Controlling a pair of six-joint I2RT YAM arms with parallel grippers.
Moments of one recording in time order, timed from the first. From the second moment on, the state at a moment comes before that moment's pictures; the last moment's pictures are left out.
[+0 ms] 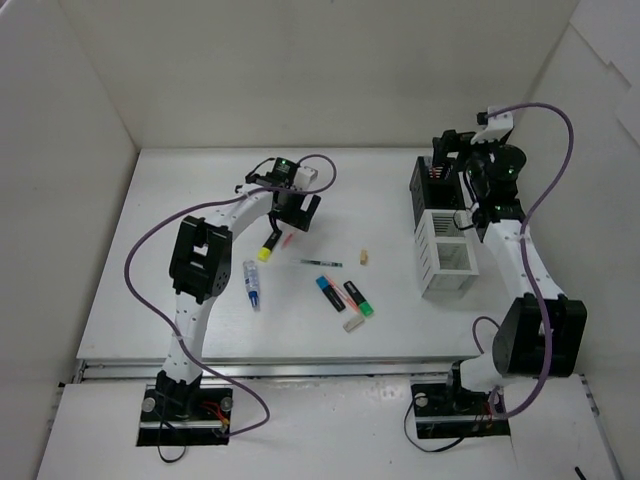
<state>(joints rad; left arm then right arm) -0.42 2.24 1.88 -0.64 0.13 0.05 -0.07 1.47 1.16 0.36 -0.23 0.00</state>
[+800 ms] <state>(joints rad) -0.50 2.31 1.91 -0.62 0.07 0.04 -0.02 1.13 0.98 0.02 -0.14 0.16</state>
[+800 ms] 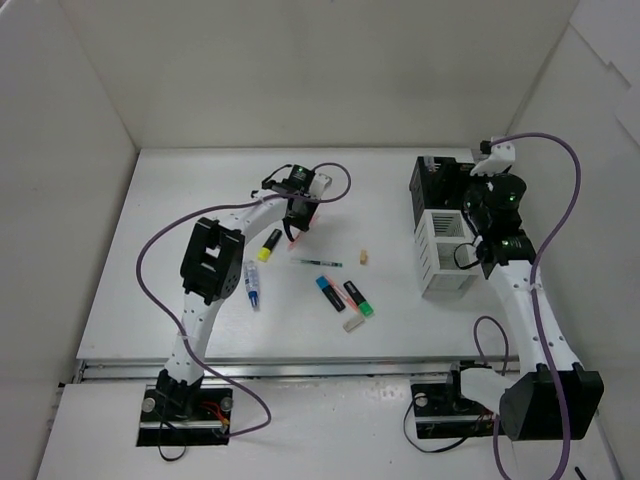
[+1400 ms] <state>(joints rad) -0.60 1.70 1.56 -0.34 0.22 -0.01 0.36 1.35 0.96 0.22 -0.20 0.46</state>
